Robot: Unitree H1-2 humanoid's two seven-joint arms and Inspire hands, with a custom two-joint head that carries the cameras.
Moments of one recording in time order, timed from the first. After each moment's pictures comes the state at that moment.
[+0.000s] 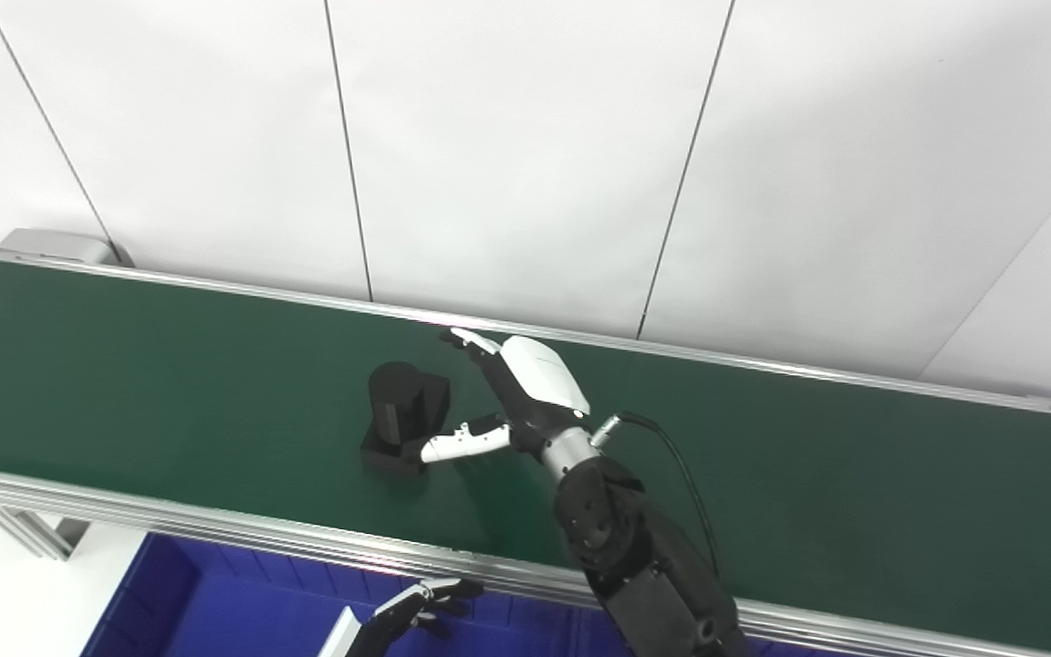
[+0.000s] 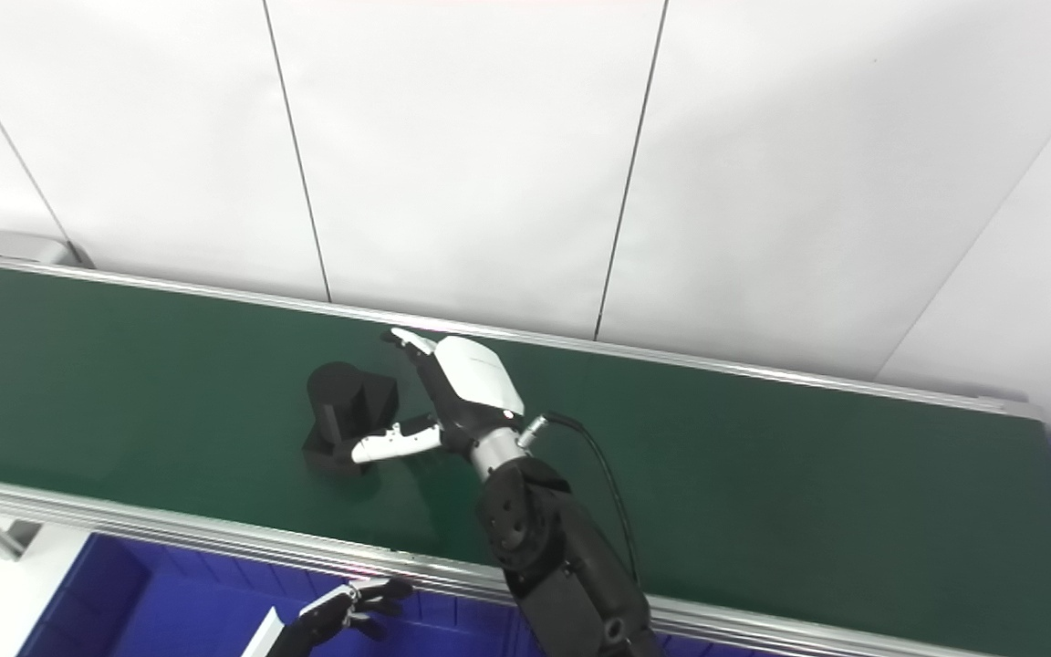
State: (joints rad) left arm 0.20 0.42 -0.76 0.10 0.19 -0.45 0.62; right arm -0.57 0.11 0.51 0.46 -0.69 0.14 0.03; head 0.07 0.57
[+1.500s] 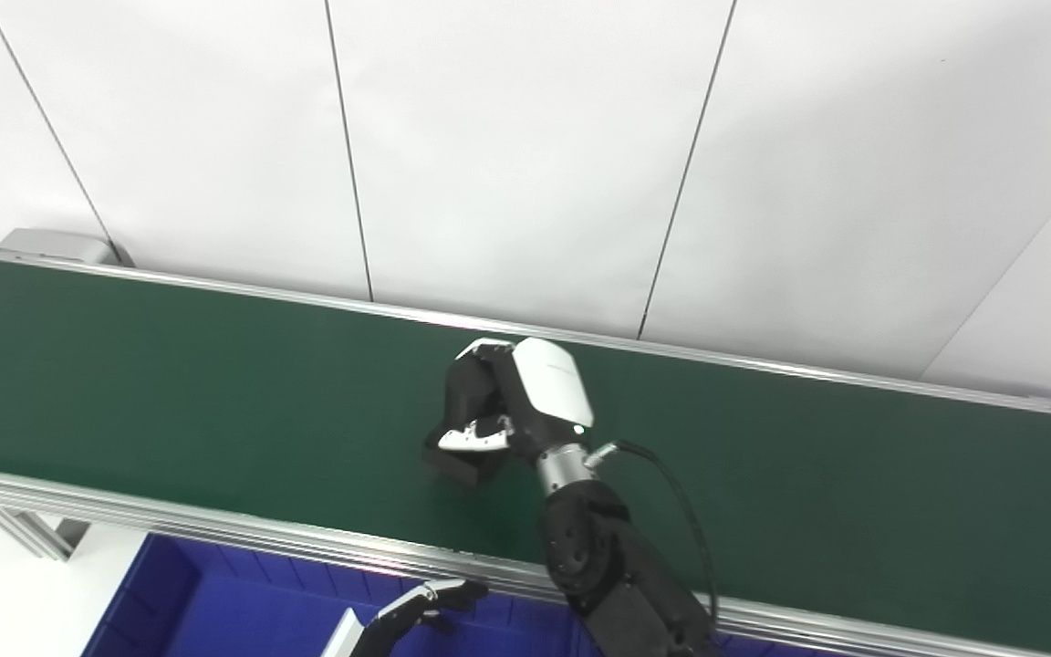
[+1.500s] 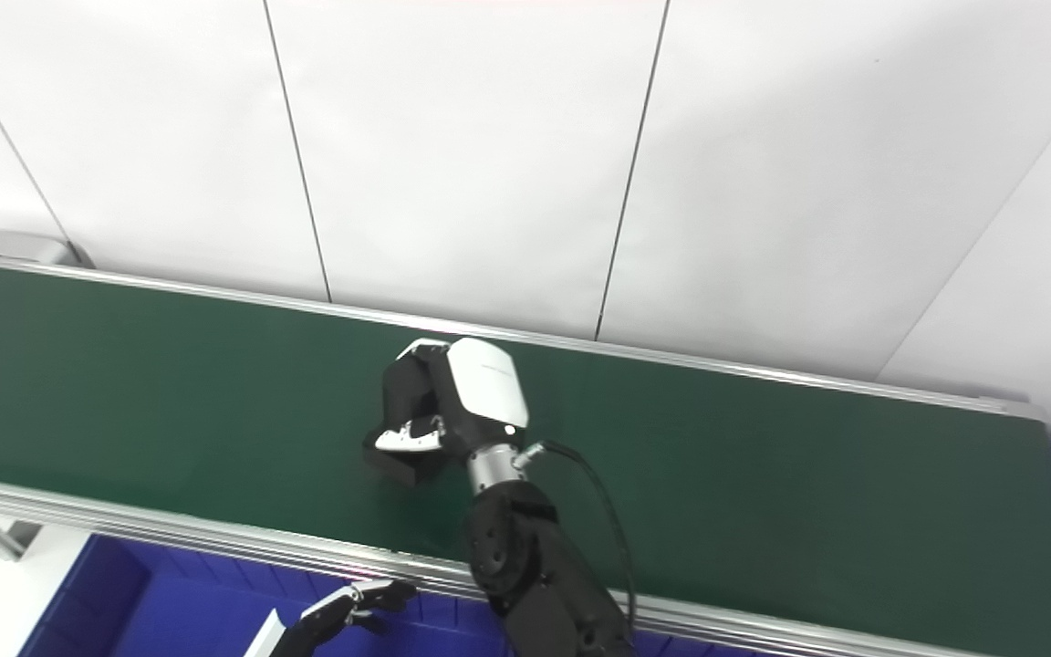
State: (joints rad) left arm 0.21 0.42 -0.75 0.08 0.22 -0.45 0.62; right arm -0.52 0.12 0.50 0.51 -0.70 0.03 -0.32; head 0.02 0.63
